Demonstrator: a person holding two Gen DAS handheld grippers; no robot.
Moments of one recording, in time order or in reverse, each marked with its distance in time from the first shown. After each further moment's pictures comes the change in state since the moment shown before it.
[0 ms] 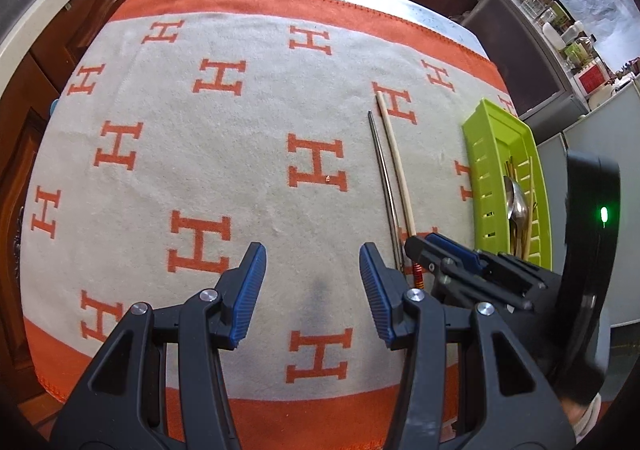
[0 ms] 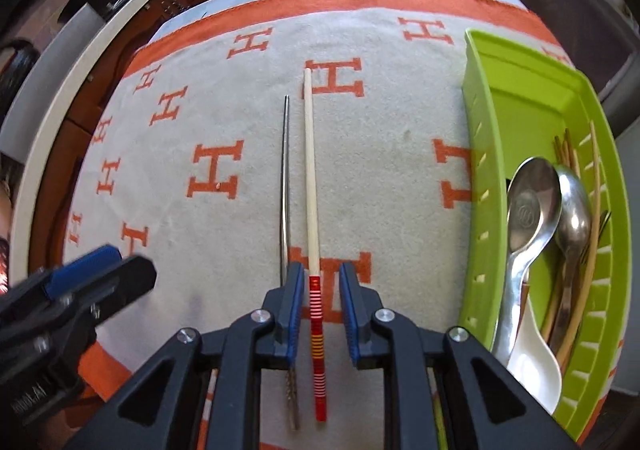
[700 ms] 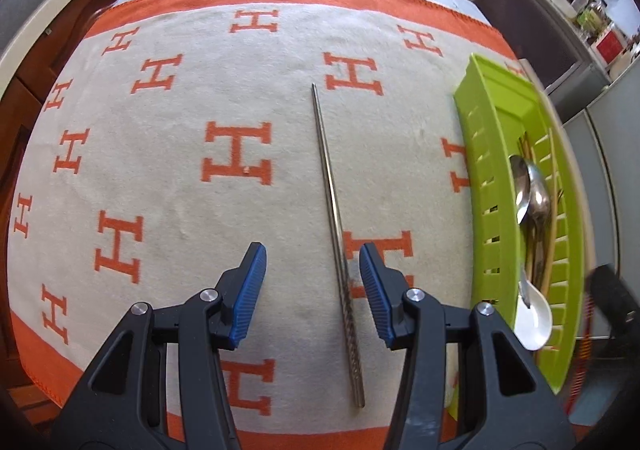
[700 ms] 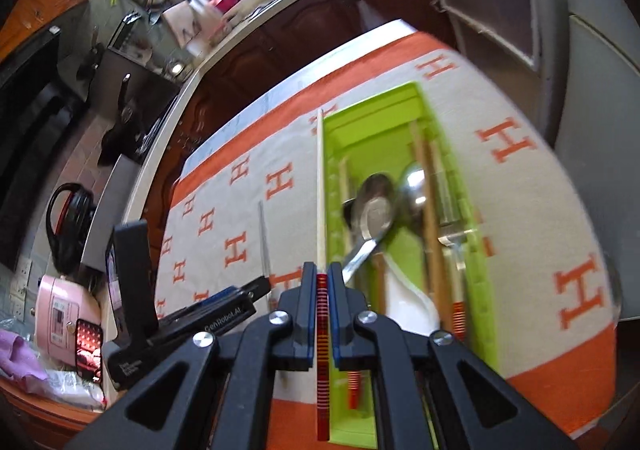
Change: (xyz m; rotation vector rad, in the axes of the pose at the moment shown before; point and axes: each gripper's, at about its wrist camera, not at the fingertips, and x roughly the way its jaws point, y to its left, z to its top) left arm 0.053 -0.078 -0.012 0.067 -0.016 0.138; right arm -0.110 -0.129 -0.060 0.369 -0.301 0.266
